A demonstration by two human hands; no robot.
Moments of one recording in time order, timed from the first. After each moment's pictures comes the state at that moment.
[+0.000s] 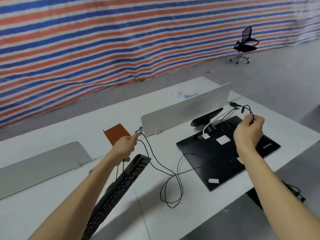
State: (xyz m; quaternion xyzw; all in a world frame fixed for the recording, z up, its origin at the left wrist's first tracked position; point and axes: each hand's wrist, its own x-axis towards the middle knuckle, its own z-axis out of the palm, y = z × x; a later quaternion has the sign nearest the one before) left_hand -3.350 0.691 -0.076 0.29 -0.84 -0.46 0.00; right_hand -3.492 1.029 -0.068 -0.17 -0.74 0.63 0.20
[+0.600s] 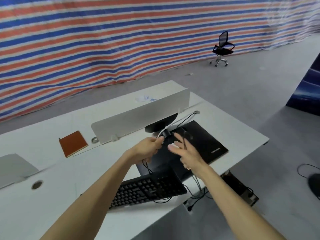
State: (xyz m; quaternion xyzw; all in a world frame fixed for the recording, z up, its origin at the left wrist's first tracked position) left_hand -3.502 0.999 -0.067 0.12 -0.83 -0.54 -0.13; right_hand -3.540 1.183 -0.105 0.09 -0.70 0.66 -0.26
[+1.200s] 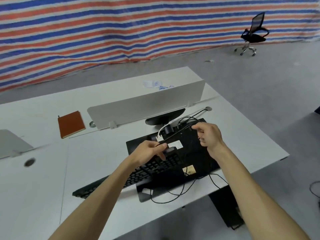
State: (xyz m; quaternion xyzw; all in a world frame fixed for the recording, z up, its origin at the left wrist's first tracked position) left_hand -3.569 0.996 -0.145 0.13 -0.83 -0.53 -0.09; right_hand -3.690 1.200 -0.094 0.03 -0.72 0.66 -0.22
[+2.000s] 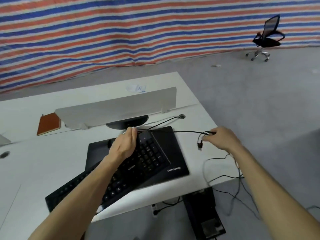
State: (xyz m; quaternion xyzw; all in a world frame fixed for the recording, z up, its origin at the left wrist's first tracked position) left_hand -3.722 1.178 -0.142 0.27 -0.93 -0.21 0.13; right_hand -3.924 1.469 -0.106 0.17 -0.93 0.27 -0.19
